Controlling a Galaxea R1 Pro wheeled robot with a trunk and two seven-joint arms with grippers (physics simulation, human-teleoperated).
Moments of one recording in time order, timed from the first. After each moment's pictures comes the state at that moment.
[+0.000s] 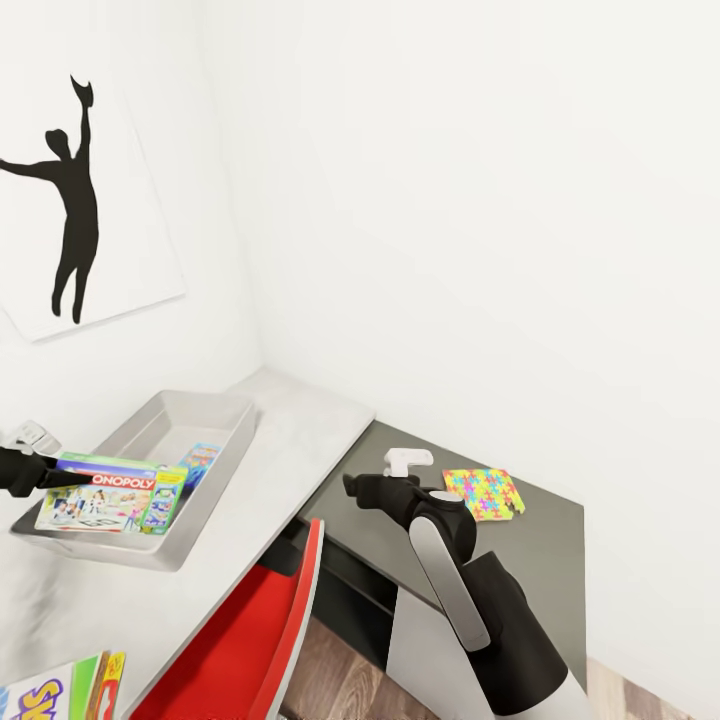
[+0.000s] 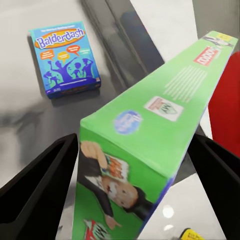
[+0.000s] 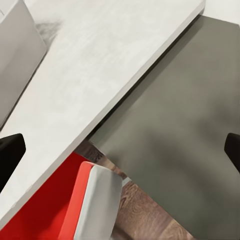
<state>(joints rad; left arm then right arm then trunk) -0.82 0.83 0.02 -0.94 -0.18 0.59 -1.41 -0.50 0.16 0.40 -1.52 -0.52 0.81 -0.41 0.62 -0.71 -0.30</state>
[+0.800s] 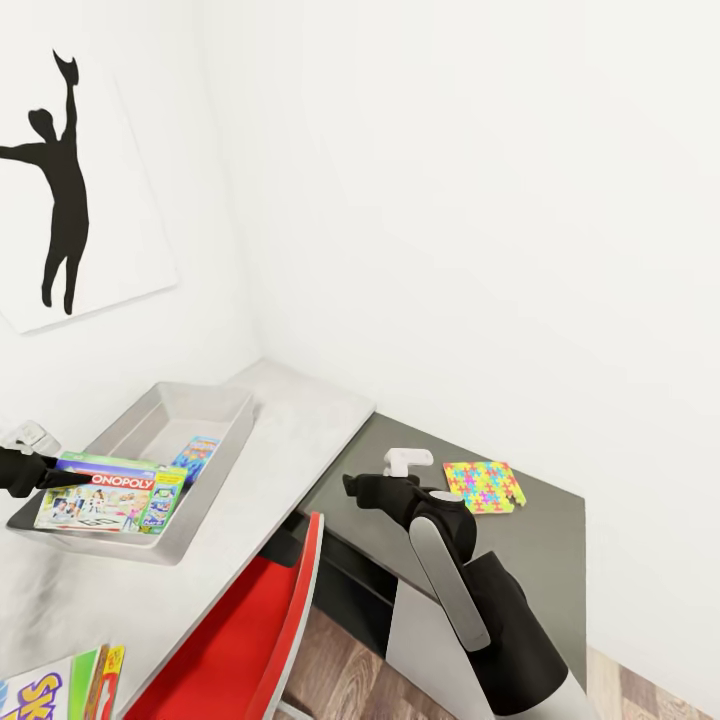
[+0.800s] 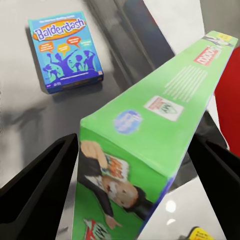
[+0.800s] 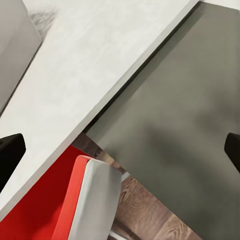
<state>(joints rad) -0.82 0.83 0.02 -0.94 -0.18 0.56 -1.40 -0.50 0.16 0.40 -1.52 -0.52 0.81 -0.40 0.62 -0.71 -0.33</state>
